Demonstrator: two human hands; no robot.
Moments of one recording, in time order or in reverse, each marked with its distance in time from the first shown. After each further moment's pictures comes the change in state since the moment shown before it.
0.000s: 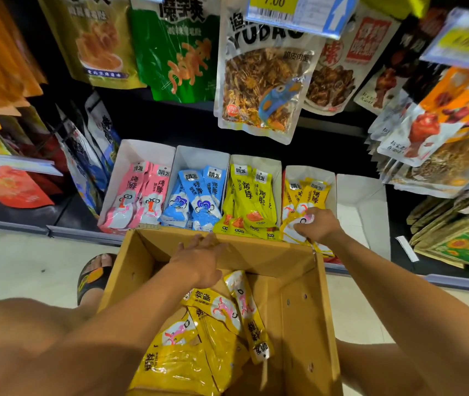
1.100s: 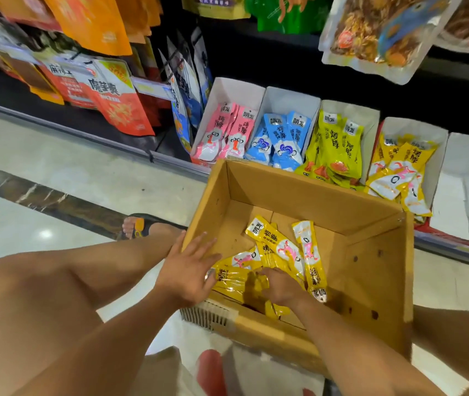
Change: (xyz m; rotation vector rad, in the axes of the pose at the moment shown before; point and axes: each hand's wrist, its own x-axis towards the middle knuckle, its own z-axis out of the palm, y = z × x) left_hand -0.163 -0.118 0.197 0.184 0.415 -0.056; right_hand -0.220 -0.079 0.274 -0.139 -0.698 -0.344
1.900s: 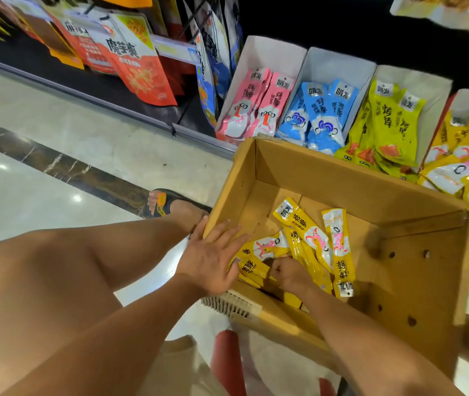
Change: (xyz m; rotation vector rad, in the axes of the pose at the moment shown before) left_hand 0.002 -0.002 0.007 -0.080 0.061 -0.035; right_hand 0.049 -0.015 0.034 0.082 0.025 0.057
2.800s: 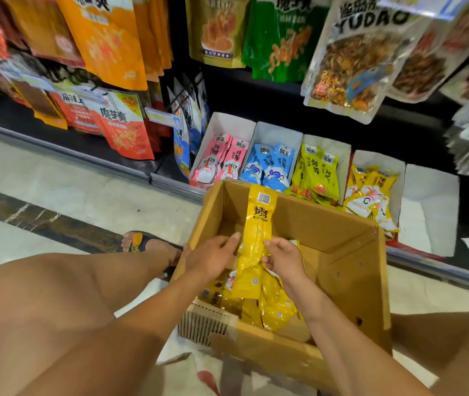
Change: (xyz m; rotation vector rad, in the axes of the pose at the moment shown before) left_hand 0.045 0.043 -0.071 -0.765 -0.142 -0.460; right_hand -0.127 -0.078 -0.116 1.162 0.482 -0.067
